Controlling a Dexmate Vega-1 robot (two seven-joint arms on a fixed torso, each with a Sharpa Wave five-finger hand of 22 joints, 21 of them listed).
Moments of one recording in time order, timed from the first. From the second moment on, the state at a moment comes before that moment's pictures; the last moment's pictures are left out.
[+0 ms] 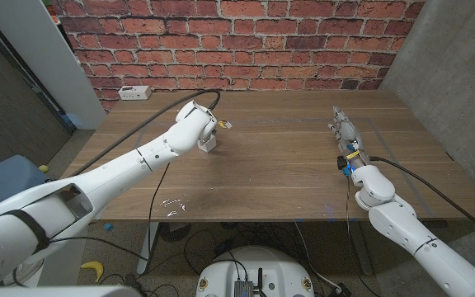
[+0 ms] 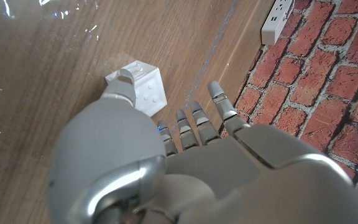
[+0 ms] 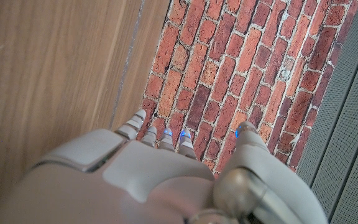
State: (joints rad) left arm 0.43 0.66 0.90 -1.81 1.48 0.35 -1.05; left_hand 1.06 0.04 0.20 -0.10 0.19 0.17 -0.15 0.18 0.19 0.17 -0.08 0.19 0.34 0.23 -0.02 0.18 0.23 0.10 0.10 0.83 0.18; right arm -1.13 -0.59 -0.27 -1.64 0.57 0.30 -0.22; right_hand 0.27 0.13 0.26 -0.10 0.19 -0.03 -0.07 0.19 0.18 -0.08 0.06 0.20 0.19 -0.14 0.06 0.20 0.18 0.03 0.06 0.19 0.17
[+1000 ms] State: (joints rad) left arm 0.74 0.73 0.68 -2.12 1.32 0.40 -0.77; left_hand 0.84 0.06 0.12 -0.02 0.20 0.59 -0.09 0.30 0.21 0.27 -0.07 0.23 0.28 0.20 0.01 0.19 0.19 -0.03 0.20 0.69 0.18; right arm -1.21 -0.79 -0.25 -1.90 0.48 -0.05 -0.34; right_hand 0.46 0.15 0.35 -0.18 0.19 0.10 -0.05 0.22 0.18 0.03 0.04 0.22 0.19 -0.03 0.06 0.21 0.18 0.09 0.09 0.21 0.17
